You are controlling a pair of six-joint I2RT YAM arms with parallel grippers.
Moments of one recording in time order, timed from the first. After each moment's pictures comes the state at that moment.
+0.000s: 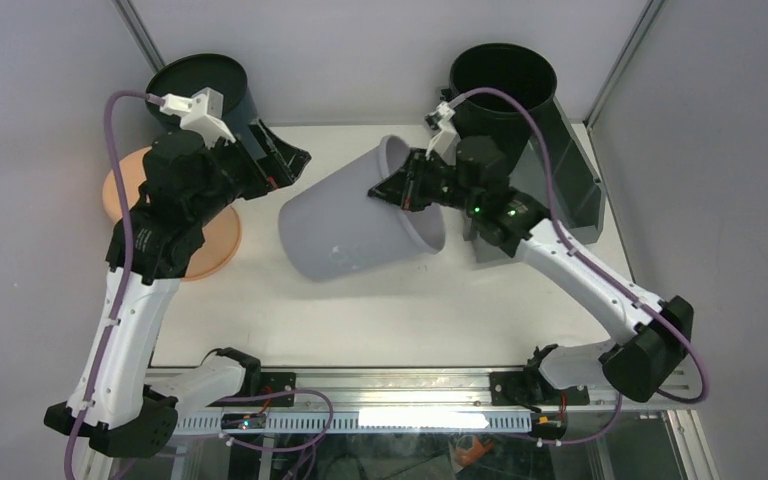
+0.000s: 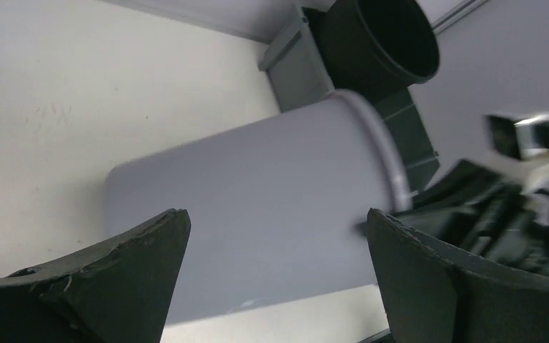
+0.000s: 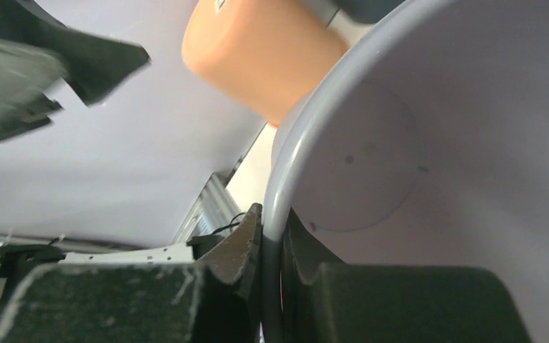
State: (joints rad) left arm -0.37 1.05 1.53 -0.76 0.02 -0.59; right arm 0.68 1.30 1.33 -0.24 -0.35 0.66
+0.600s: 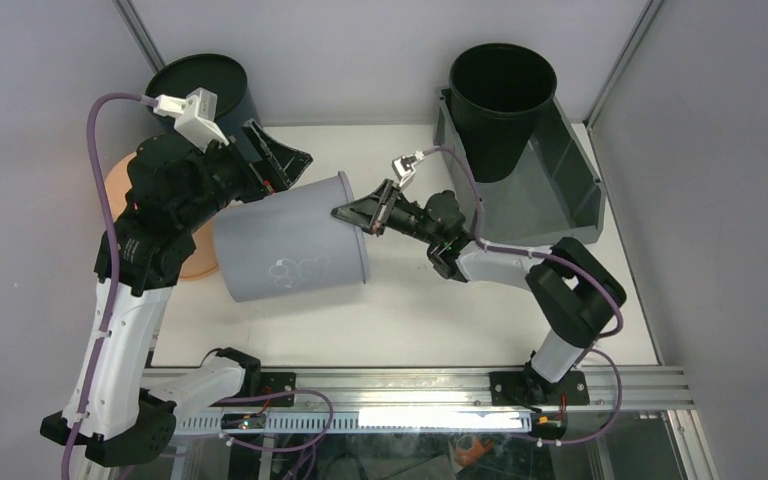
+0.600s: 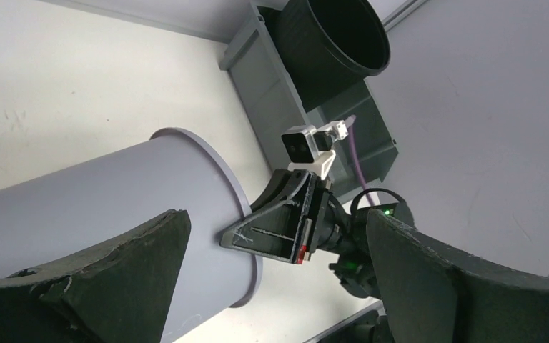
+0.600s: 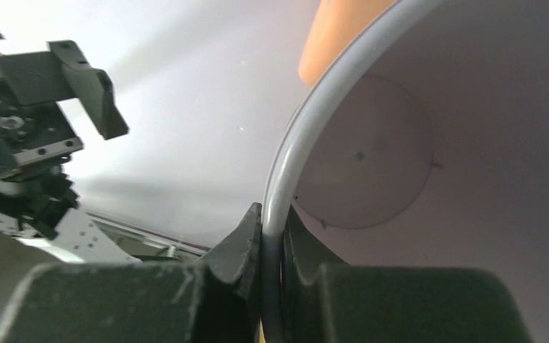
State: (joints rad) left arm -0.37 1.02 1.59 -0.77 0.12 -0.62; right arm 0.79 1.64 0.92 0.89 -0.43 1.28
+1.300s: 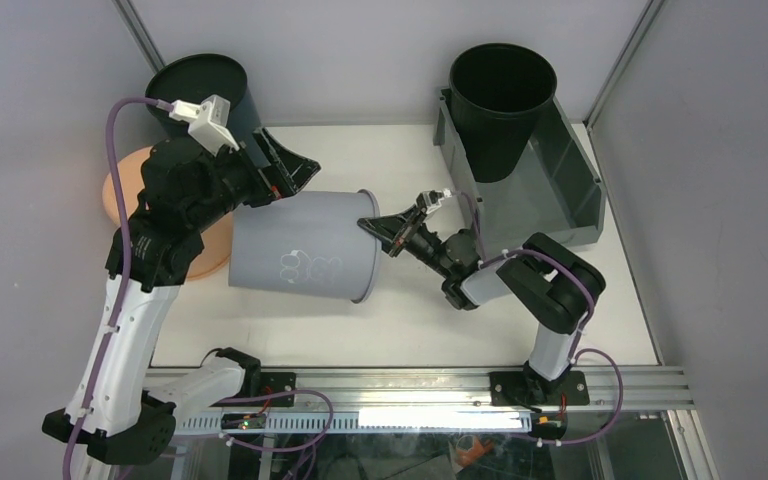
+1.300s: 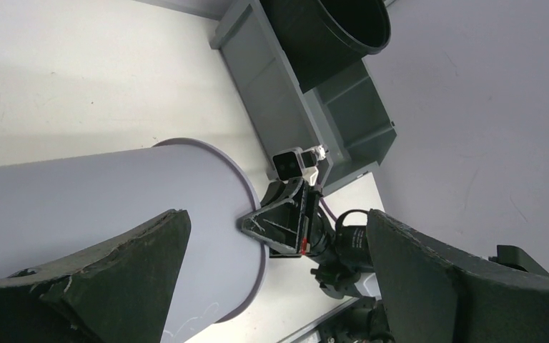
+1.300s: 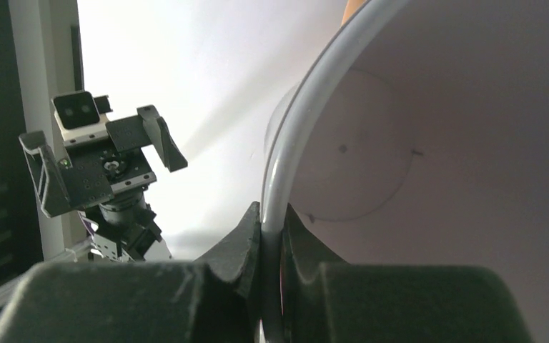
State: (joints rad) left arm -0.37 1.01 1.52 -0.73 0.17 -0.63; right arm 0.78 1.81 0.62 1.51 -0.23 1.65
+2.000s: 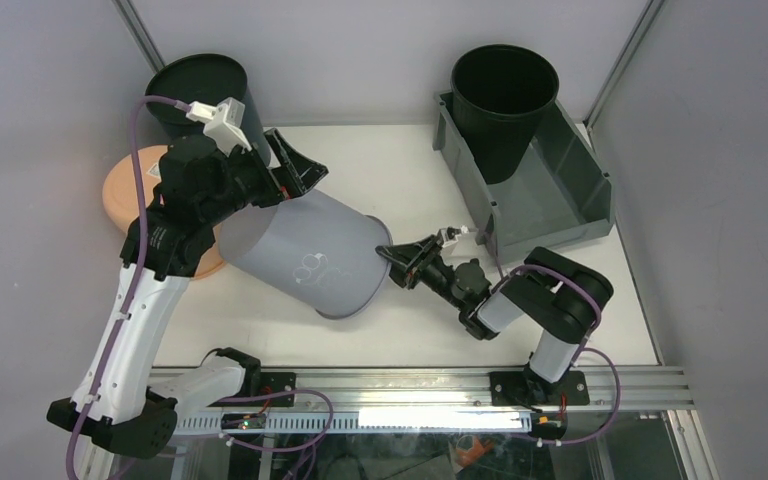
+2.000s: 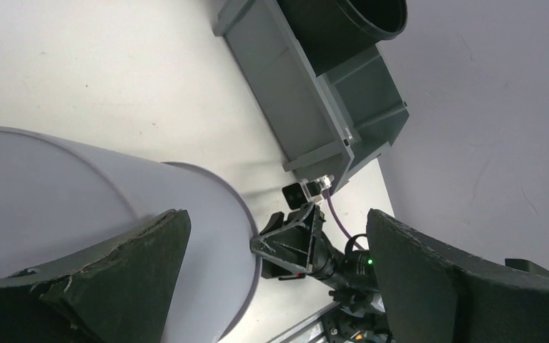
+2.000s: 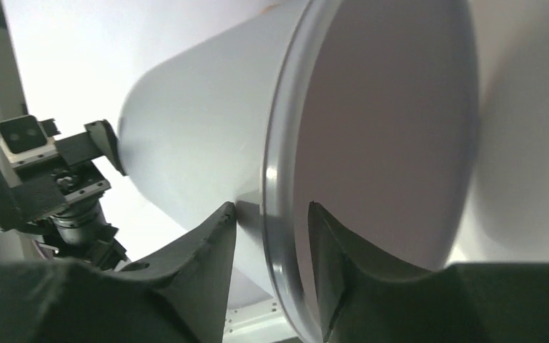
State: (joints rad) left arm -0.37 1.04 1.47 -0.71 0.19 -0.63; right arm 0.84 1.73 0.35 1.51 -0.03 1.69
